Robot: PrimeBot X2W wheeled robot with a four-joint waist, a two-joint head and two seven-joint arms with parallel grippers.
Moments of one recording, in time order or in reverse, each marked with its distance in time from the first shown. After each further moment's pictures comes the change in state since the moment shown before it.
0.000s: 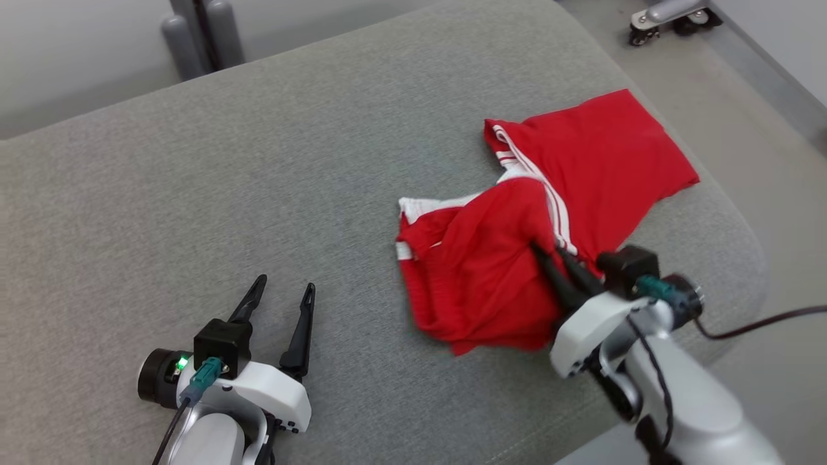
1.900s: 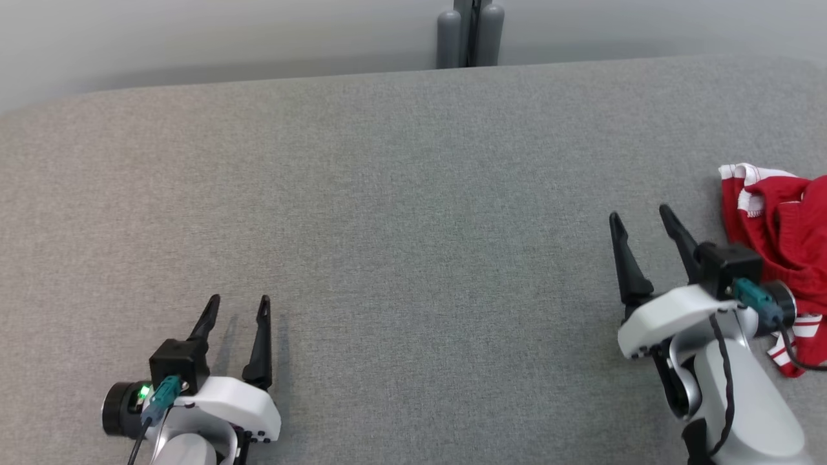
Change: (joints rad) left arm 0.051 0.002 0.105 -0.011 -0.024 0.042 0.000; right arm 0.095 0.015 -0.411 -0.160 -0.244 0.000 0.003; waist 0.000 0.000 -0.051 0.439
